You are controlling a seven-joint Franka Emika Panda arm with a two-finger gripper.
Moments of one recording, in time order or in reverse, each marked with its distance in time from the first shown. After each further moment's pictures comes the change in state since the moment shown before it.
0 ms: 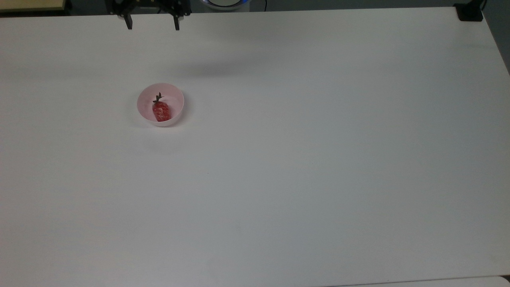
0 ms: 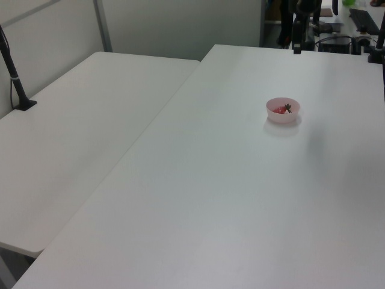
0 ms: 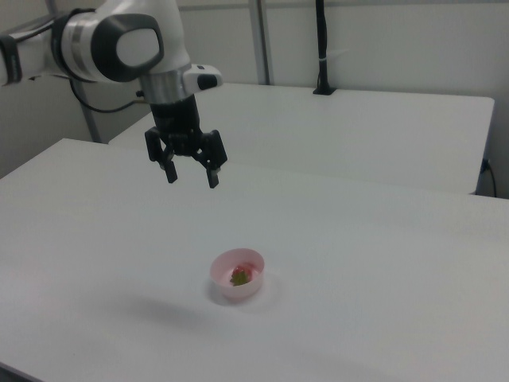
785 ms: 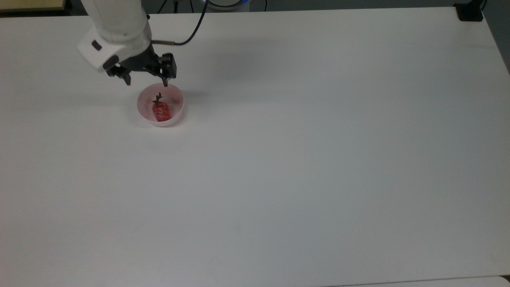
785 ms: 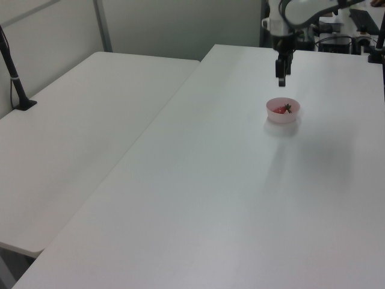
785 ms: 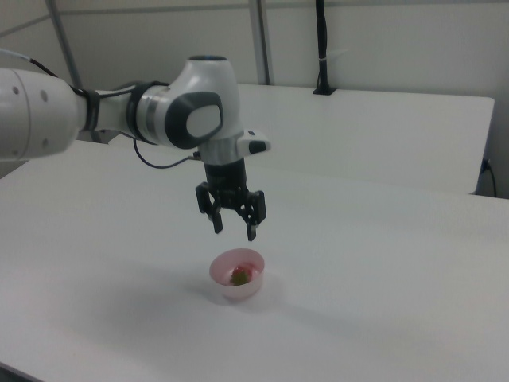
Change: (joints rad) arm -0.059 0.236 -0.002 -0.027 -0.008 0.205 0.002
